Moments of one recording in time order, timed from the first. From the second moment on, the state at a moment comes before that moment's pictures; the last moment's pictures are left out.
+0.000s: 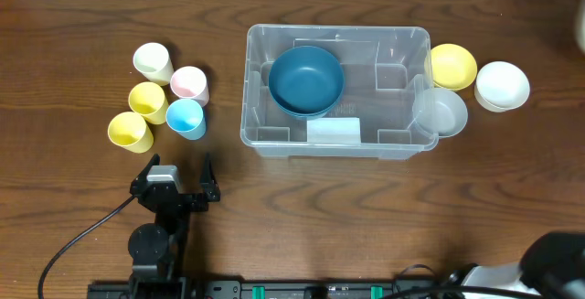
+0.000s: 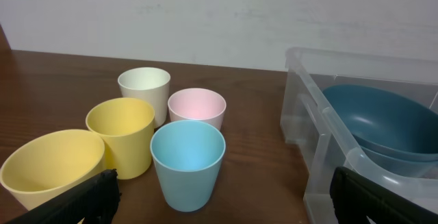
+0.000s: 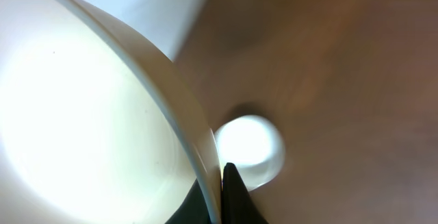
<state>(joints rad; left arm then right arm) -0.03 0.01 0.02 -0.11 0.01 -0.11 -0.66 1.61 1.86 -1.00 -0.33 0.57</state>
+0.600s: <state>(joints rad) -0.03 0.01 0.02 -0.11 0.01 -0.11 0.24 1.80 1.86 -0.95 -0.16 0.47</state>
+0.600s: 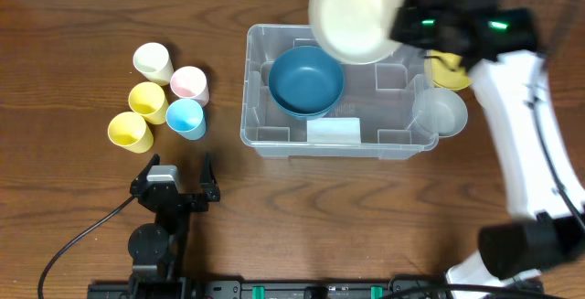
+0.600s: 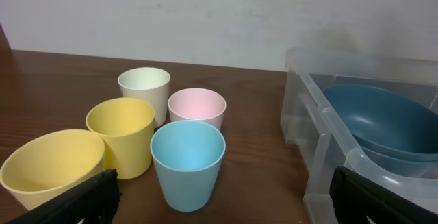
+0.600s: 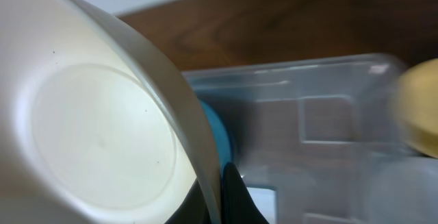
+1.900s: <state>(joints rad) -0.03 0.01 0.02 -0.11 0.01 -0.11 0.37 2.15 1.84 -0.96 -0.19 0.54</state>
